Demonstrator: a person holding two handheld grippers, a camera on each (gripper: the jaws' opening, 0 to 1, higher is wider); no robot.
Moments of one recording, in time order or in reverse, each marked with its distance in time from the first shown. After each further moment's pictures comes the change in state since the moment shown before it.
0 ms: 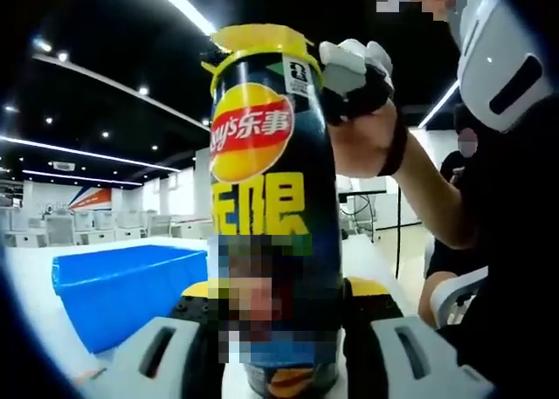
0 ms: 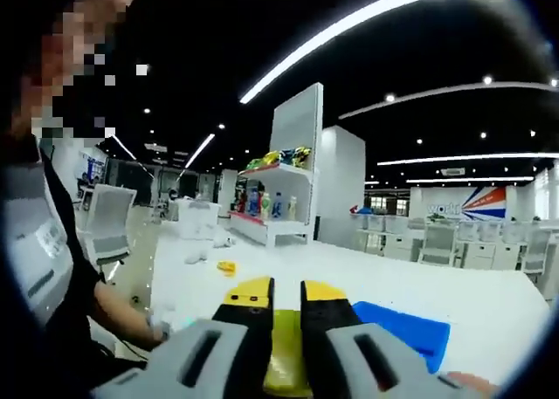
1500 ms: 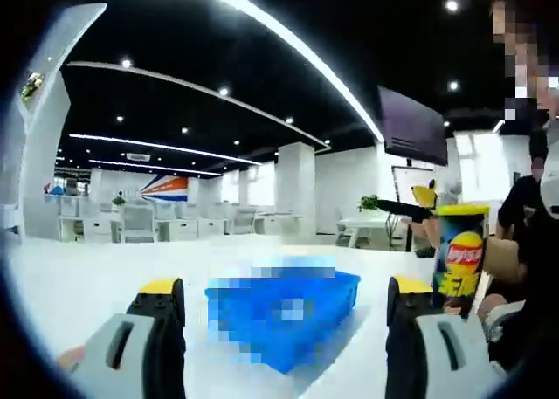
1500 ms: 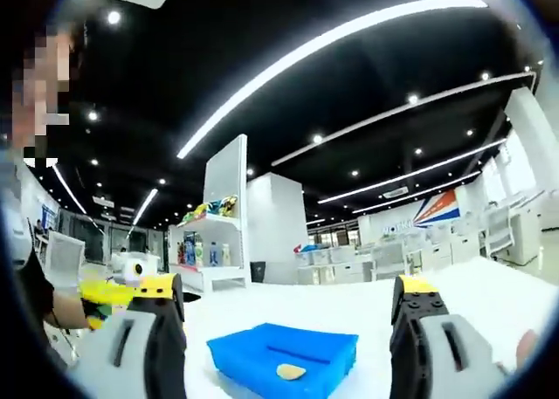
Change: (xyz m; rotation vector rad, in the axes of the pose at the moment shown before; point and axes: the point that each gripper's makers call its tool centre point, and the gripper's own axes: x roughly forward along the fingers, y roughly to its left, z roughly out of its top) left arm -0.098 0.194 0.050 -0.075 0.072 0.462; right arm -0.053 -0.183 -0.066 0.245 -0.162 -0.267
